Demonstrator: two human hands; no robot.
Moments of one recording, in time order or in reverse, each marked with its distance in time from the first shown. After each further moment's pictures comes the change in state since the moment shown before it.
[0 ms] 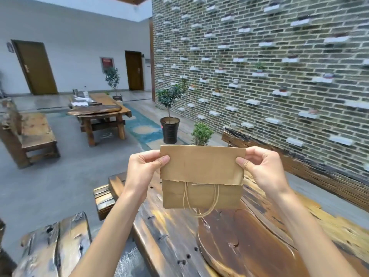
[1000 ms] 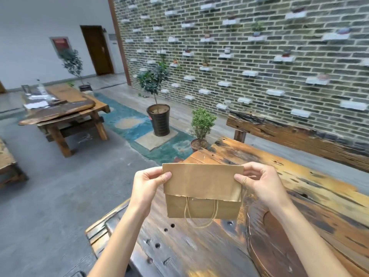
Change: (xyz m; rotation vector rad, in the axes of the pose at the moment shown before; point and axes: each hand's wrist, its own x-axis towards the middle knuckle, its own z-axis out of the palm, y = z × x) left_hand 0.409 -0.216 -0.136 0.100 -0.180 -0.221; right_hand 0.280 0.178 0.272 -0.098 0.020 0.209
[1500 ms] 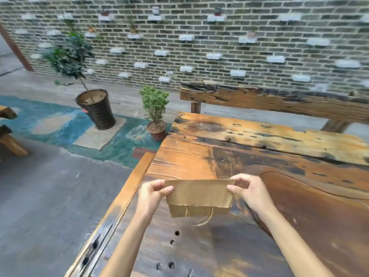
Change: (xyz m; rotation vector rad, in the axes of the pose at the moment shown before) left_hand 0.185 -0.150 -0.038 0.258 -0.518 -0.179; right_hand 0.044 0.107 0.126 -0.233 0.370 0.461
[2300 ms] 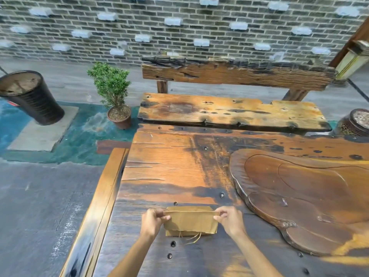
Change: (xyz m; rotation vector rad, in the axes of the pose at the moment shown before) left_hand 0.108 -0.152 0.034 0.299 -0.316 -0.344; right_hand 0.026 0.120 0.124 -0.256 0.041 0.540
